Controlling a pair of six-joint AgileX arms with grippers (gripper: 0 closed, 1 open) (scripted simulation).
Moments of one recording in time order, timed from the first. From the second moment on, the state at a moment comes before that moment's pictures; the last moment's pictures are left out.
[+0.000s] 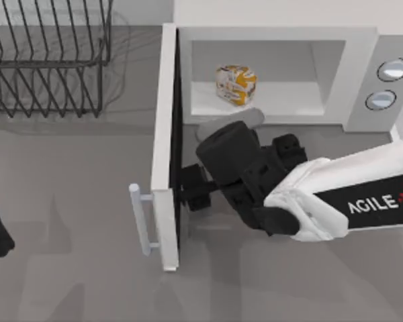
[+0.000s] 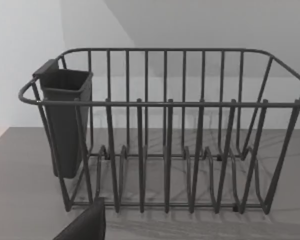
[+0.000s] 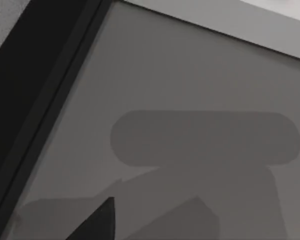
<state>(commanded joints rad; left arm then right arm) 0.00 0.00 0.00 0.00 0.00 0.00 0.85 2.00 1.05 0.19 0.52 0.28</state>
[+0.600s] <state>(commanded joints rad) 0.00 0.00 0.00 0.00 0.00 0.00 0.85 1.99 0.93 0.27 0.57 0.36</state>
